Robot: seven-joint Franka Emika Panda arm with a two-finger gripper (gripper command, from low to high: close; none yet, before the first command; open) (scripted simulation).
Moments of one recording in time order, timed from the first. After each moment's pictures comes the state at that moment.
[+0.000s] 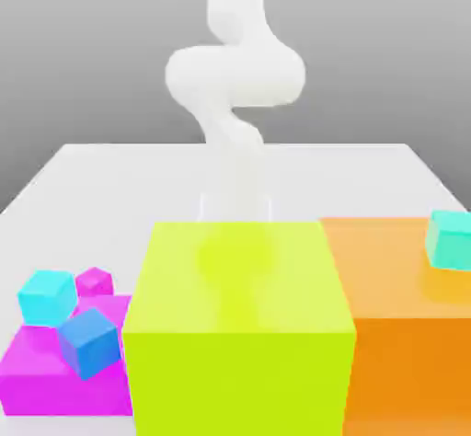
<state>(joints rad) -0.05 -0.74 -0.01 -2.35 -0.04 2.35 0.80</state>
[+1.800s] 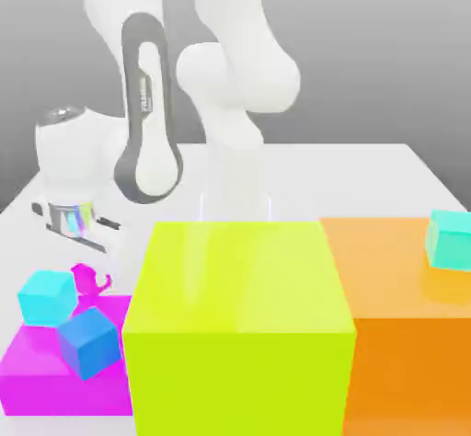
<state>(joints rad) -0.63 0.08 -0.18 -2.91 0.09 2.99 0.44</state>
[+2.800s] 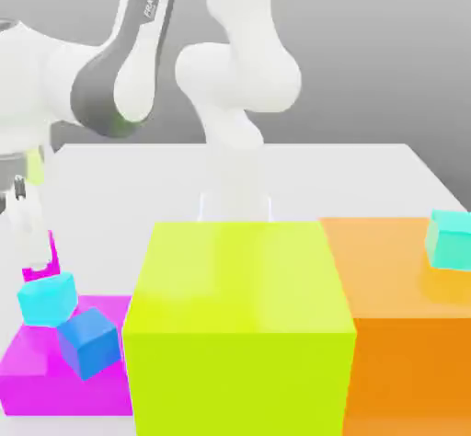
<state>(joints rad) -0.61 -0.03 -0.03 -2.58 0.00 2.56 1.29</state>
